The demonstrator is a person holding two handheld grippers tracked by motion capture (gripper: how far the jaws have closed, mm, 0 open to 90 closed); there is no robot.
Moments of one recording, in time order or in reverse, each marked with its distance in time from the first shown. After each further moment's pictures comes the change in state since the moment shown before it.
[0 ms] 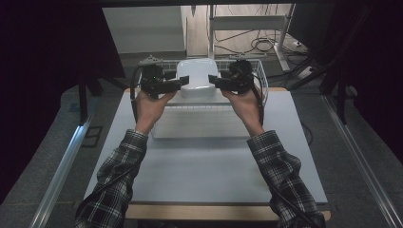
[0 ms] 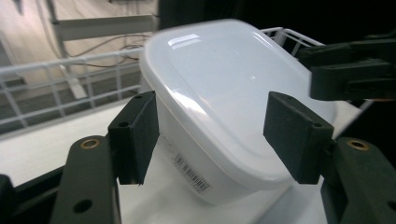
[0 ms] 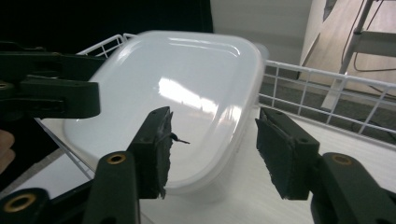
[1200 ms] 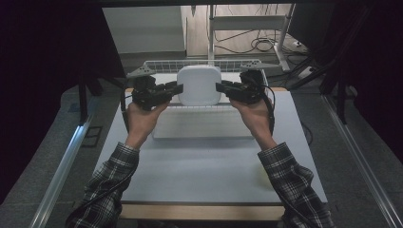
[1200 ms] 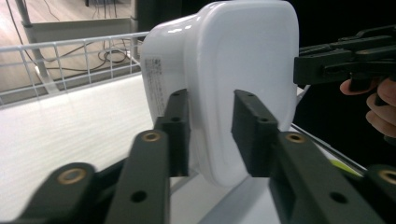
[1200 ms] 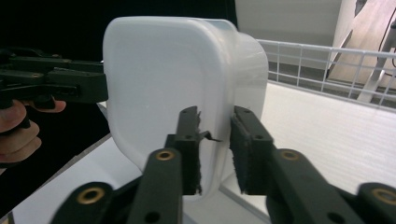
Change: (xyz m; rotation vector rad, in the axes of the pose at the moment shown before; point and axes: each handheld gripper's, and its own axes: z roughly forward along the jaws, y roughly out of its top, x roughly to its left) left arm -0.023 -0.018 -0.040 -0.031 -0.096 0.005; right arm 0.008 -0.017 -0.043 -0.009 0.106 0.025
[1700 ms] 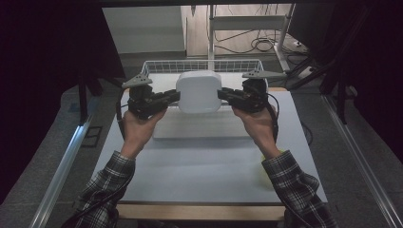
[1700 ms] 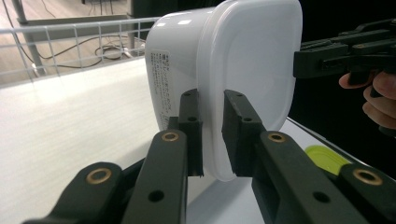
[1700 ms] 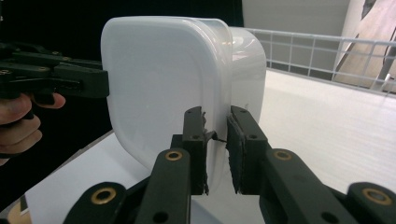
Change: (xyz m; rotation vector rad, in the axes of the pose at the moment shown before) left arm -0.014 -0.012 -0.019 0.009 -0.010 0.003; right arm 0.013 -0.014 -0.018 -0.003 0.017 -0.026
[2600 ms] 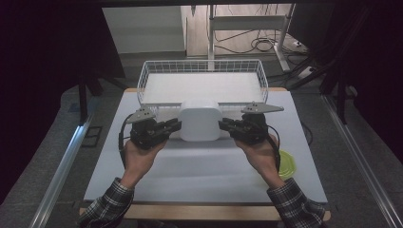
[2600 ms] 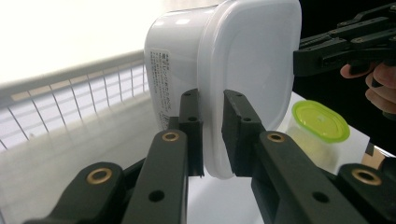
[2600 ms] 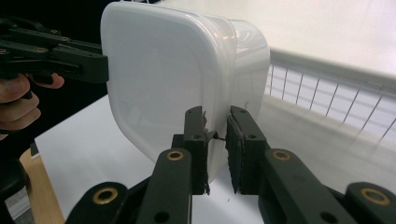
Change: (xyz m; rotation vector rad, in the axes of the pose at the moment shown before) left arm -0.027 -0.071 -0.011 0.042 -0.017 0.028; right arm 0.020 -0.071 -0.015 0.072 0.019 -0.026
